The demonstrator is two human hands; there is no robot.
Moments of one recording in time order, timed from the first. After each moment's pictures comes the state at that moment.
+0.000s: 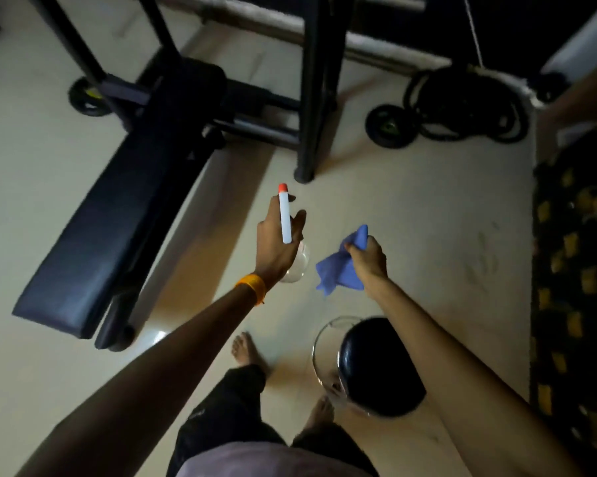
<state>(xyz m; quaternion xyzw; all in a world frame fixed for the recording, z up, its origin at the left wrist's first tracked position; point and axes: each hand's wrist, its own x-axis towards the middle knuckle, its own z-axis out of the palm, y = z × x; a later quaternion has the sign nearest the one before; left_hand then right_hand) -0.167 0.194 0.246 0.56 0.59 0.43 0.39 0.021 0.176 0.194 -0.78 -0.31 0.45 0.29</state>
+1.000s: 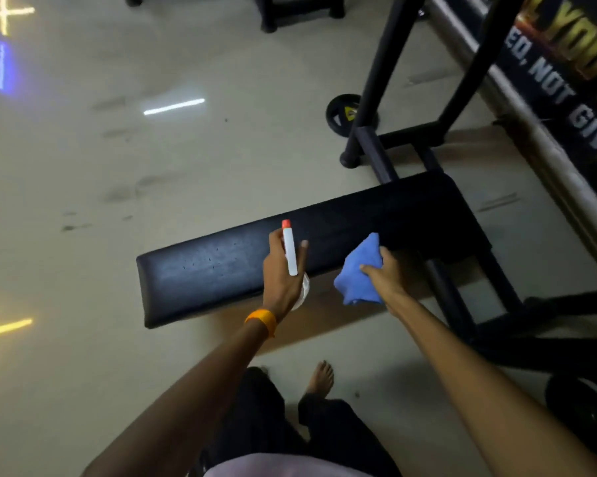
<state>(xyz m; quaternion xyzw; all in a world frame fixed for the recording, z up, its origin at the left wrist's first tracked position) -0.521 0.492 0.216 0.15 0.80 0.56 0.19 -0.405 0.660 0.191 -0.52 -0.66 0.54 0.00</state>
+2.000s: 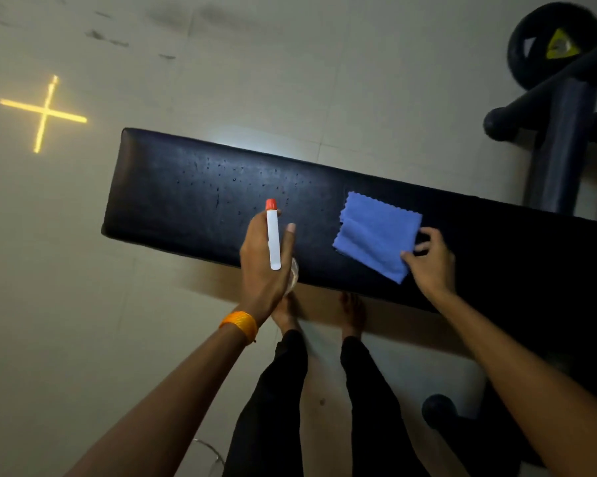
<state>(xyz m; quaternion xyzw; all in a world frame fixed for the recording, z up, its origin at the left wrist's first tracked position) -0.620 0.506 -0.046 -0.08 0.87 0.49 0.04 -0.581 0.783 -0.105 -0.39 -0.84 0.35 -0.17</state>
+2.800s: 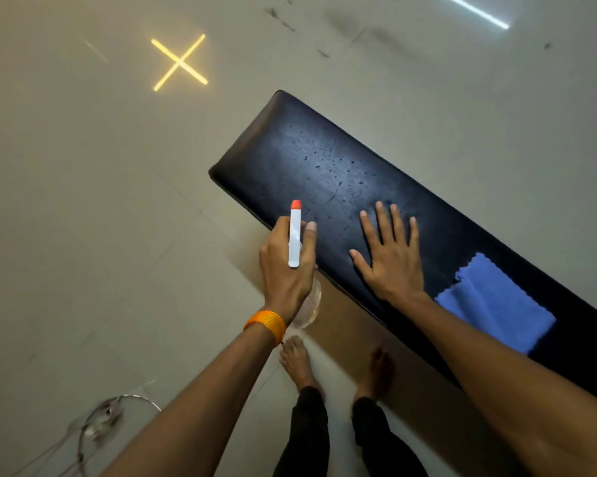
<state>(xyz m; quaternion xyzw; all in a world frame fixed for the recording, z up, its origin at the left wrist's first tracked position) -0.598 0.402 -0.105 -0.30 0.82 0.46 -0.13 -0.670 0.587 -0.190 0.26 -0.96 0.04 -0.12</state>
